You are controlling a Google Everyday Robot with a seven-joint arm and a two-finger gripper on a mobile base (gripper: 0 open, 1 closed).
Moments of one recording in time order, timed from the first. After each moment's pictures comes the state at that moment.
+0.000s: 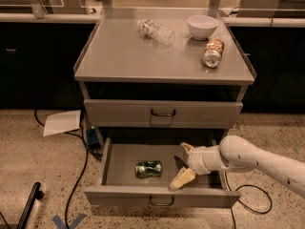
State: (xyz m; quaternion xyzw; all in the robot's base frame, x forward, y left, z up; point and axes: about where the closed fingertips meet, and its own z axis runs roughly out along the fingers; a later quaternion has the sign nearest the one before) arm 0.549 -0.106 0.486 -0.54 0.74 0.22 0.33
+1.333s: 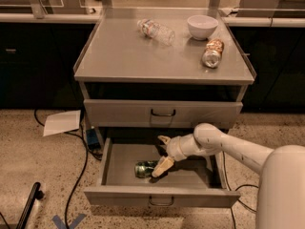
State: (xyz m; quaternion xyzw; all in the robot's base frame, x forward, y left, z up) arm 0.620 -0.024 0.436 -0.58 0.69 0.28 0.33
